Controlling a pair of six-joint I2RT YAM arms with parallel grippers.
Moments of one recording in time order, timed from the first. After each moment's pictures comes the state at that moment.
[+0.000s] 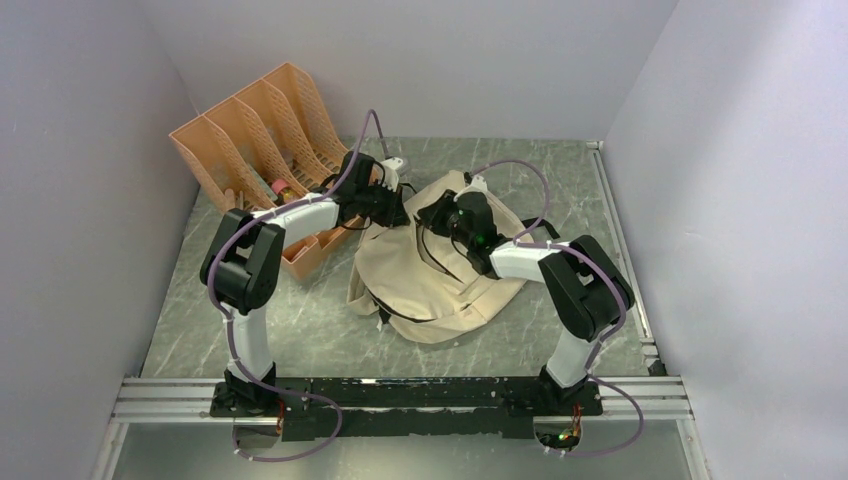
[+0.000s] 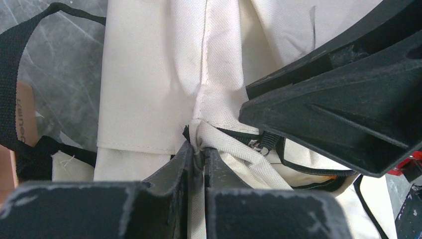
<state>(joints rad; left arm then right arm) -0.47 1.94 1.30 -0.06 0.51 -0.06 0.55 1.75 0.83 0.62 0.00 0.73</state>
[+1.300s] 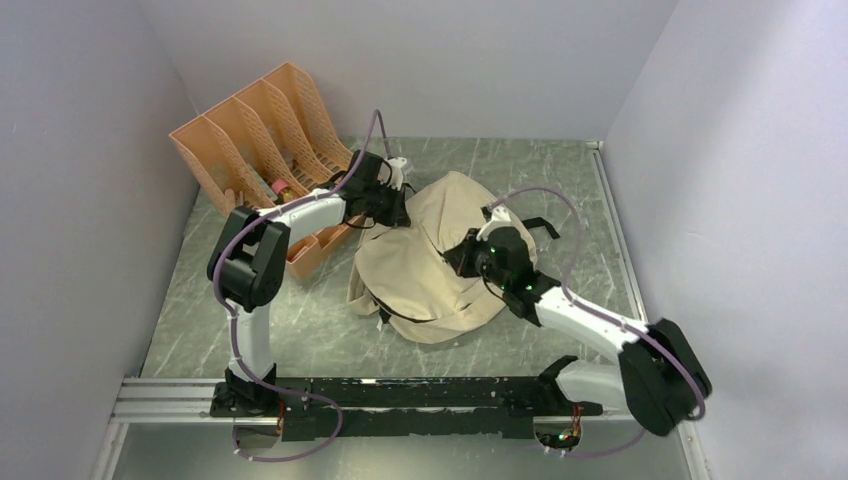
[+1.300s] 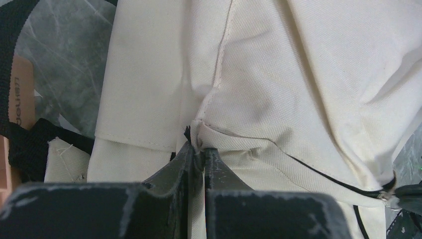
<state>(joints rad) -0.49 1.97 1.37 -0.17 0.39 -0.13 0.59 1.23 0.53 0.29 -0.05 0.55</state>
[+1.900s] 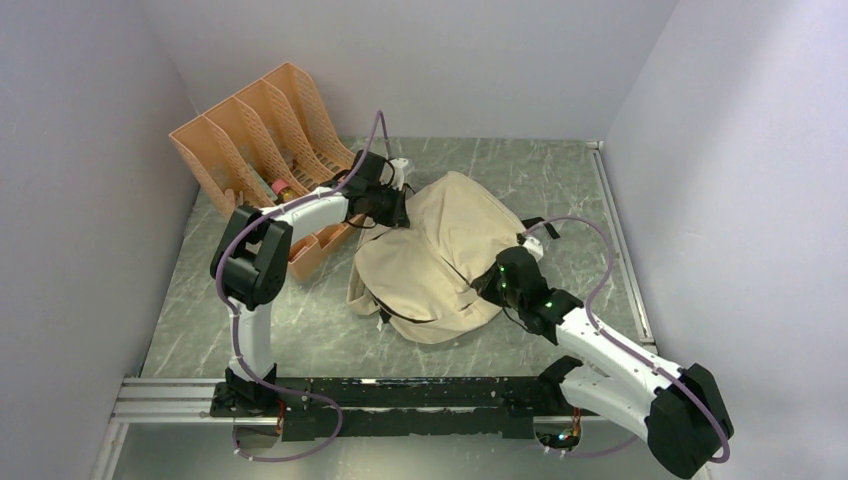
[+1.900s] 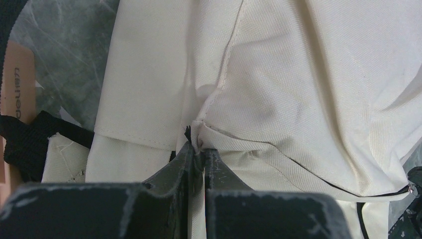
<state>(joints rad) -0.49 2.00 1.40 -0.22 0.36 -0.14 0.59 0.94 0.45 -0.19 0.17 0.85</state>
